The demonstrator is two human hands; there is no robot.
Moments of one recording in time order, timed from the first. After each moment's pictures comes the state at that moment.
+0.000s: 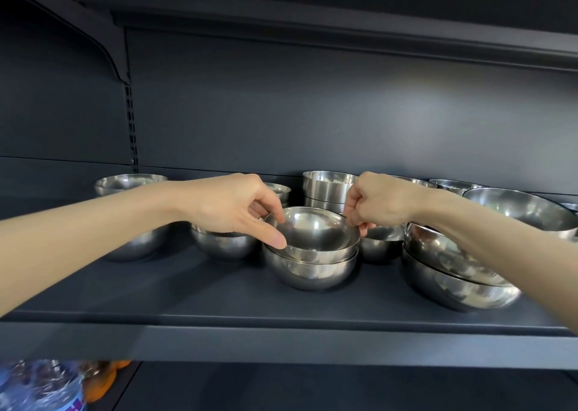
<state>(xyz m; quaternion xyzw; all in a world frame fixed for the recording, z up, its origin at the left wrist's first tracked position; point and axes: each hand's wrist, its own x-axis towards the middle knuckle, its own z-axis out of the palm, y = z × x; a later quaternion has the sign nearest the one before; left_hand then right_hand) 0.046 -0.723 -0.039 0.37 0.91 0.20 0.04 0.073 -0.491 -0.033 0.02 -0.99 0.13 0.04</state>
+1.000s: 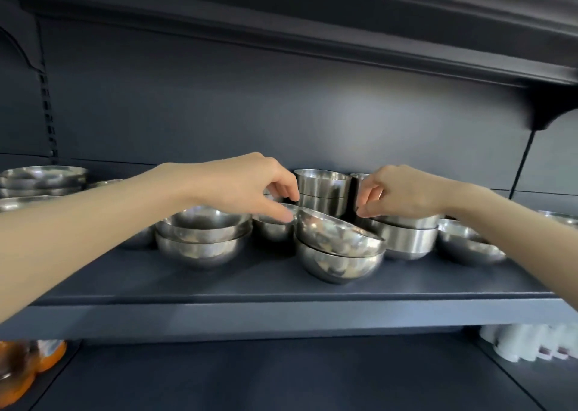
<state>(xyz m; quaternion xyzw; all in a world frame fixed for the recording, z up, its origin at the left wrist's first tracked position) 0.090 -0.589 -0.027 0.46 0.87 0.13 -0.09 0.162 -0.356 -0.018 0.02 -0.99 0.03 0.10</state>
